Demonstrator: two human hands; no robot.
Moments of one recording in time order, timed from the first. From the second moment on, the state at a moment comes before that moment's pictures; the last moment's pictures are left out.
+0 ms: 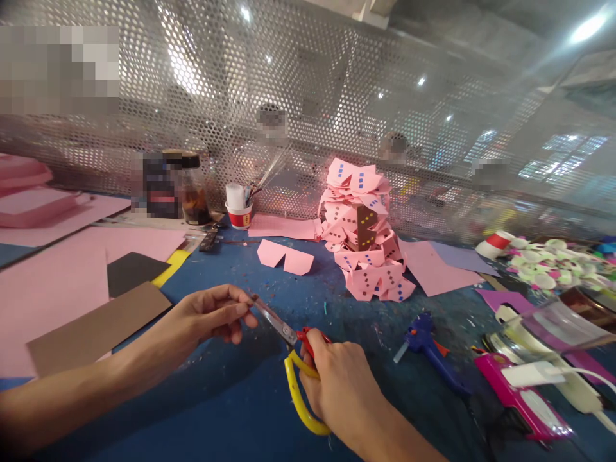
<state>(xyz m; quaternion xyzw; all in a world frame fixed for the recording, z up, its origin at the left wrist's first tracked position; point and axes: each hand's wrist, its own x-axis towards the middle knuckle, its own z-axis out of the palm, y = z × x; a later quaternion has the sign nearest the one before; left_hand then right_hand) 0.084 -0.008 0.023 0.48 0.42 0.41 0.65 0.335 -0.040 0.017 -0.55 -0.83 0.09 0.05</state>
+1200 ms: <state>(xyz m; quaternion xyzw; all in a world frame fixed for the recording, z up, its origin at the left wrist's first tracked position) 0.084 -0.009 0.024 0.49 0.41 0.43 0.64 0.338 -0.043 0.010 -0.52 -0.84 0.11 0.09</state>
